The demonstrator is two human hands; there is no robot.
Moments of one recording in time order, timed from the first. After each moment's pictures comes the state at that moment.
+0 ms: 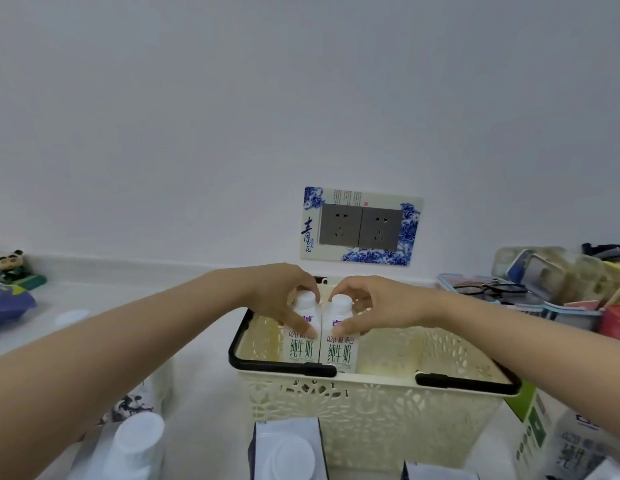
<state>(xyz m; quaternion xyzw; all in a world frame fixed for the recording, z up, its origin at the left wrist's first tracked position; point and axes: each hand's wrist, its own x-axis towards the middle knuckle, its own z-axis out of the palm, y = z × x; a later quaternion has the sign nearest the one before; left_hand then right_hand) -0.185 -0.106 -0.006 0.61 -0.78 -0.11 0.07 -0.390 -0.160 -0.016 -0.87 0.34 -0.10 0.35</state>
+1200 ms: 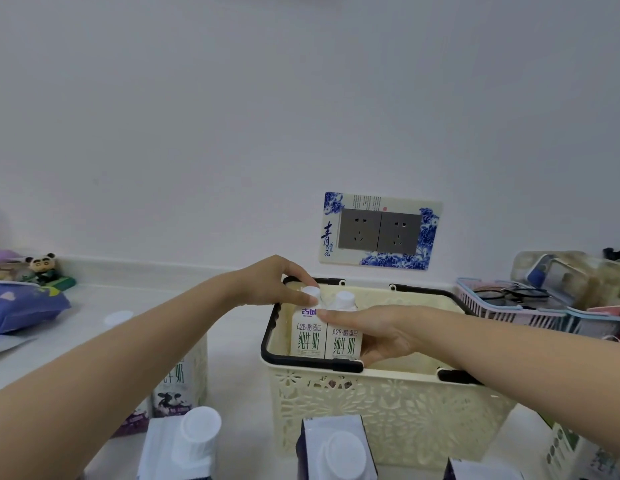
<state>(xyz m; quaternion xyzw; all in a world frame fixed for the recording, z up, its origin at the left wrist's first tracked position) -0.137 -0.102 -0.016 0.61 -0.71 -0.22 0.29 -0.336 -0.159 -0.051 -0.67 0.48 -0.03 0.56</state>
